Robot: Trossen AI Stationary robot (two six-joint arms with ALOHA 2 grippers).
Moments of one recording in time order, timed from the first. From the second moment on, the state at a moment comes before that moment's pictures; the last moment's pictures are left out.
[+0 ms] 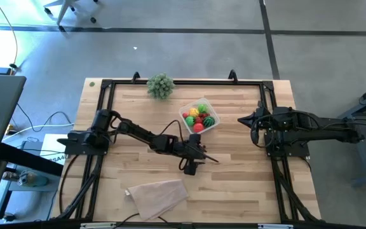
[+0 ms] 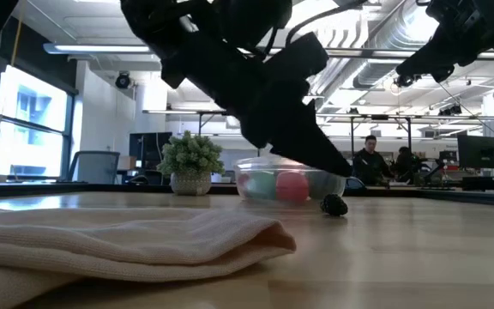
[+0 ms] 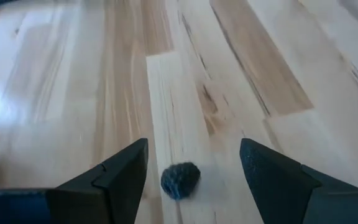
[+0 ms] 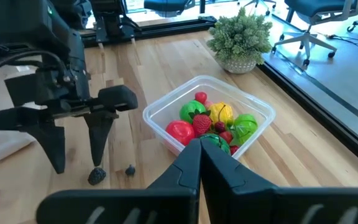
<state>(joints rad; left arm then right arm) -0.05 2.08 1.22 0.22 -0.09 0.12 -0.05 0.39 0.48 -0.47 0.20 0.11</state>
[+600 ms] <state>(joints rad) -0.02 2.13 1.22 0.24 -0.05 0.13 -0.05 0.39 0.48 -0.47 0.20 0.10</state>
